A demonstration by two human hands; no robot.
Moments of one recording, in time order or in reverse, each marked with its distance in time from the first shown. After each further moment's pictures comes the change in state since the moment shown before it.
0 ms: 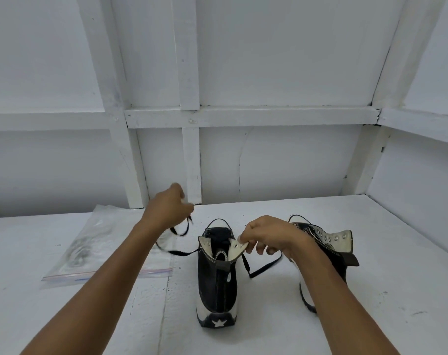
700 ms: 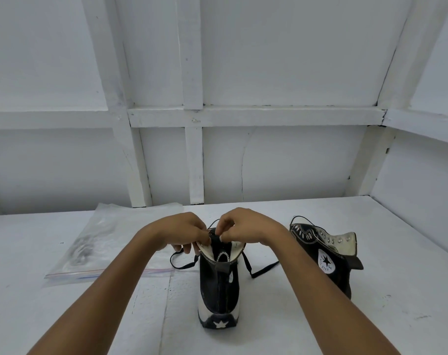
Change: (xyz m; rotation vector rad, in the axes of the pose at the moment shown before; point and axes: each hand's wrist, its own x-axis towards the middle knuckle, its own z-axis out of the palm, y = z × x) left_hand -0.033 0.011 0.000 -0.103 -0.622 0.055; right_hand 0.025 -0.035 0.022 -0.333 0.002 -0.223
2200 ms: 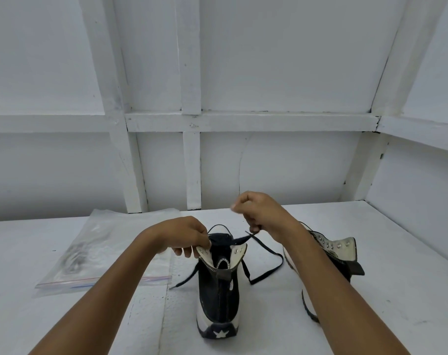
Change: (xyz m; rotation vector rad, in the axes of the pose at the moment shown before) left_hand 0.014 -0.005 -0.004 0.015 -0.014 0.050; right_hand -0.002 0.015 -0.025 0.613 0.251 -0.025
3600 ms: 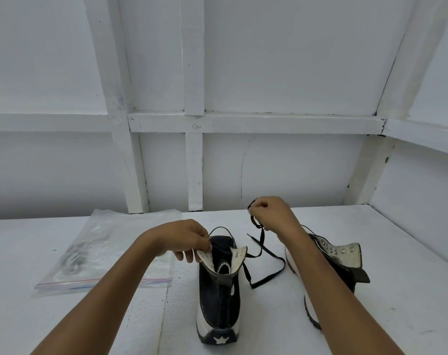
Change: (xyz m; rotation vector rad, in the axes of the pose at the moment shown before) left_hand 0.002 -0.006 -0.001 -0.034 -0.033 0.030; right_hand 0.013 0.014 -0.010 -0.313 0.321 0.028
